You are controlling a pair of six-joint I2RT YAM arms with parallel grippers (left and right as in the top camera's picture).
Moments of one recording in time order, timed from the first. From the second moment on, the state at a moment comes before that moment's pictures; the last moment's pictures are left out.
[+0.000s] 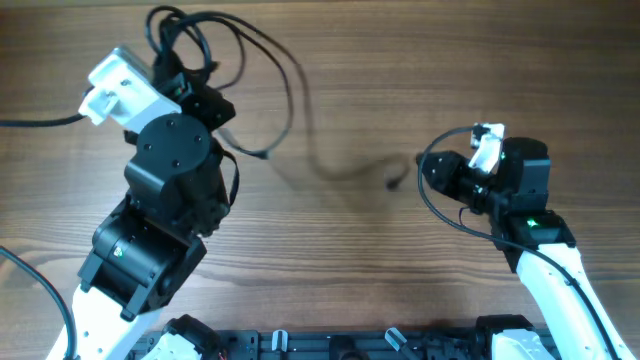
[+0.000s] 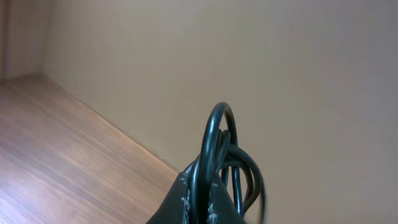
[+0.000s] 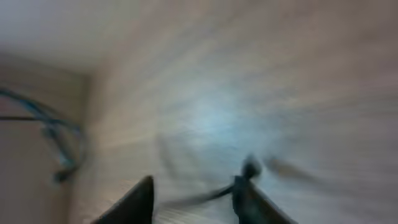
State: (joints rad) left arm -0.56 1.04 1.29 -0.40 -0.83 -0.64; right arm 0.04 1.11 0.58 -0.13 -0.56 0.65
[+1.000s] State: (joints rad) left arm -0.56 1.24 1.29 -0.63 0.23 -0.22; right arm 0.04 1.11 0.58 0.54 -1.16 0.63
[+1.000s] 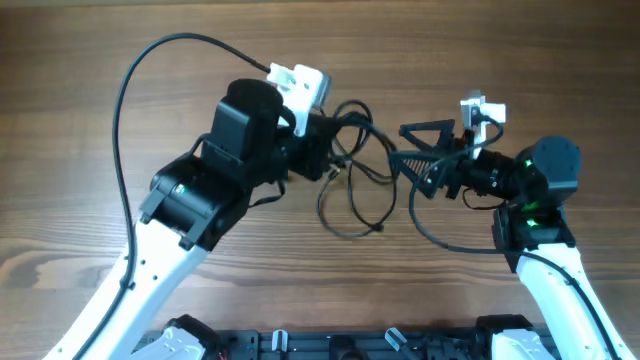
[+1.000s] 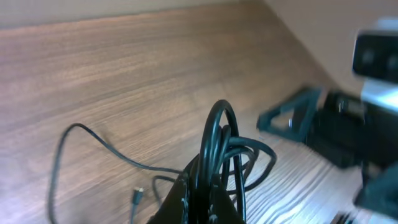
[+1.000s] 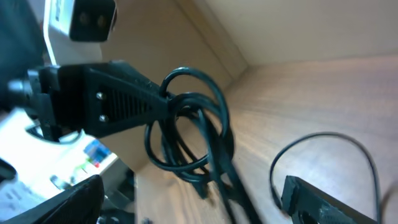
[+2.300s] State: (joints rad) left arm -0.56 1.15 1.29 -0.72 0.28 -0.48; right arm 0.15 1.11 0.58 0.69 -1.09 0.65
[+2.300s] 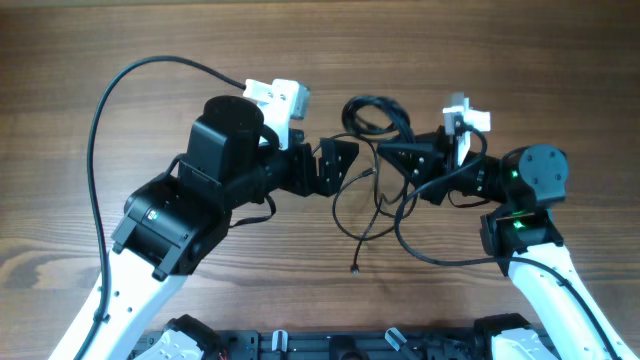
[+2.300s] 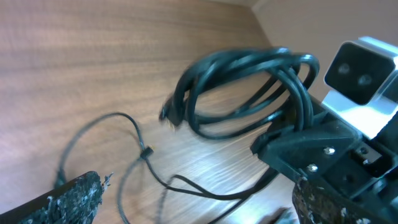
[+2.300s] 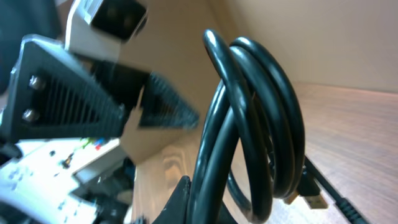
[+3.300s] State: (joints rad) left arm -0.62 1.22 1.29 -0.35 0.48 -1.30; right arm 0.15 1.11 0.57 1.27 -0.91 1.36
